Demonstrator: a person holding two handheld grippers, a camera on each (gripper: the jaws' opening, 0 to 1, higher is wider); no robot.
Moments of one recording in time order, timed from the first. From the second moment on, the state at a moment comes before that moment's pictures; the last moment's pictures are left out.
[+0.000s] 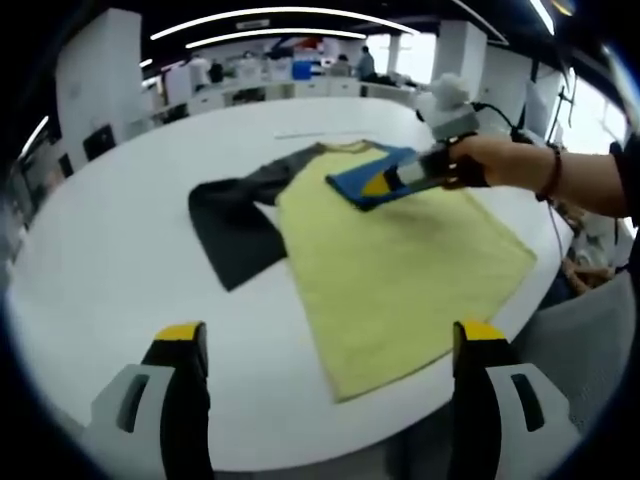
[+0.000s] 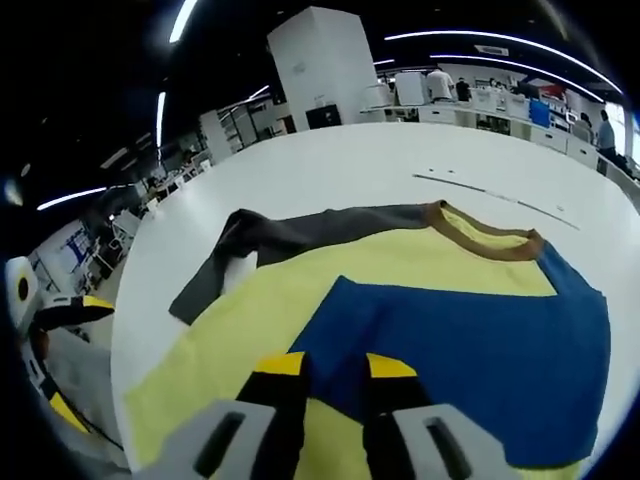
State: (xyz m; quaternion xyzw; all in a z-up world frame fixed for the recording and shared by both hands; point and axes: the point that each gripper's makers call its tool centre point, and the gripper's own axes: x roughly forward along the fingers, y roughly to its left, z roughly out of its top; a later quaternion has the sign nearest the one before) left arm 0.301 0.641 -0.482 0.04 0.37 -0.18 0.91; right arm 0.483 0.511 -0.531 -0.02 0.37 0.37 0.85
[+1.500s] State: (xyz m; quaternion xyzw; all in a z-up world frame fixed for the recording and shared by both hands) left arm 0.301 0.649 -0.484 0.05 0.37 -0.16 0.91; right arm 0.478 0.542 -0.513 -0.02 0.34 0.40 0.85
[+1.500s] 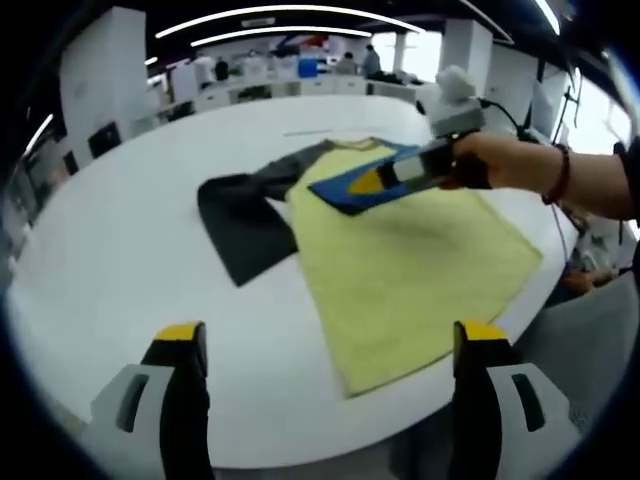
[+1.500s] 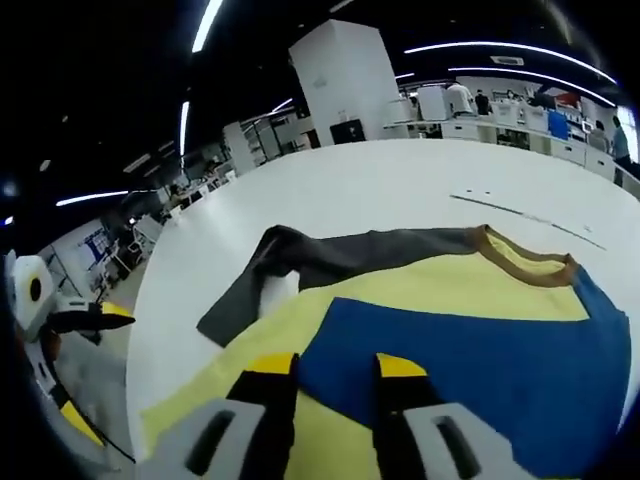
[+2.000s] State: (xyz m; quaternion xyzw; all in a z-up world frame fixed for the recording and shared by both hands) left arm 0.308 0.647 -0.475 0.04 0.36 -0.16 0.92; right arm 0.492 0.501 -0.504 -0.04 0.33 0.35 0.87
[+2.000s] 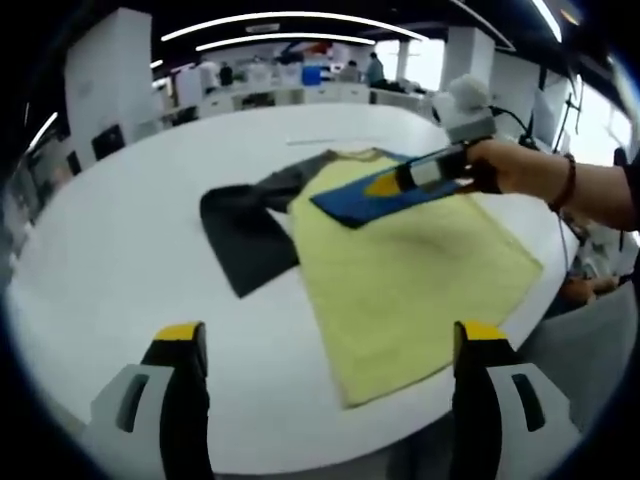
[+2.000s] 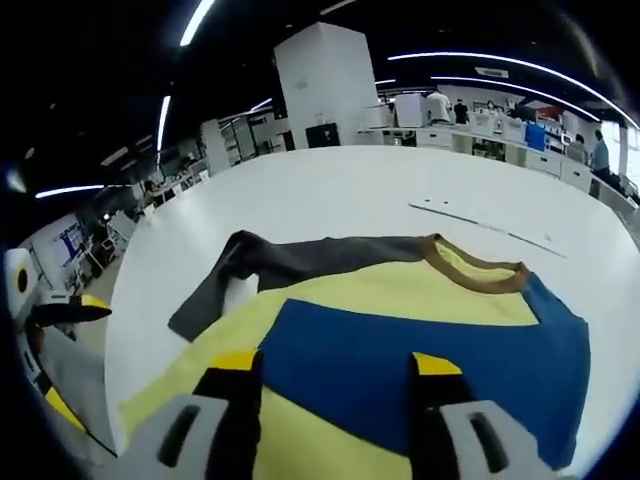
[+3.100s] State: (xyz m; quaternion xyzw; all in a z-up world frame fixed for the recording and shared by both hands) left arm 0.315 0.635 -0.473 0.04 0.36 -0.17 0.92; right arm 0.509 0.354 -0.501 -0.04 0.34 0.23 0.91
